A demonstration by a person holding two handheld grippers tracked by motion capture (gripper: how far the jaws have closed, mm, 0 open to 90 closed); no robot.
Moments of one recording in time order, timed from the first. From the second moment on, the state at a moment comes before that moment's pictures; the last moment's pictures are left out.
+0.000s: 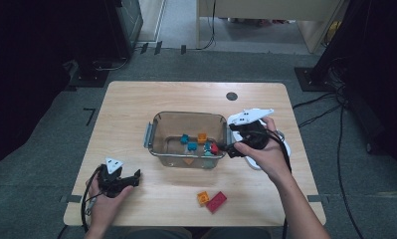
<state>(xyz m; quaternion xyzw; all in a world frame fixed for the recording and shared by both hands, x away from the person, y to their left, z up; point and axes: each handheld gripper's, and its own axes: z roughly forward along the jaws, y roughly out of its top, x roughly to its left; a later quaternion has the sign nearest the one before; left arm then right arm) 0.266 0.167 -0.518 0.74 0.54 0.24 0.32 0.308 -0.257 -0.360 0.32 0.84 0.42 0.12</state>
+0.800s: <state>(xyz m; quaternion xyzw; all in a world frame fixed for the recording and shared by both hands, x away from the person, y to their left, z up) 0.266 0.167 -0.519 0.74 0.55 0.24 0.32 0.255 -0.309 -0.416 0.37 0.81 0.43 0.13</state>
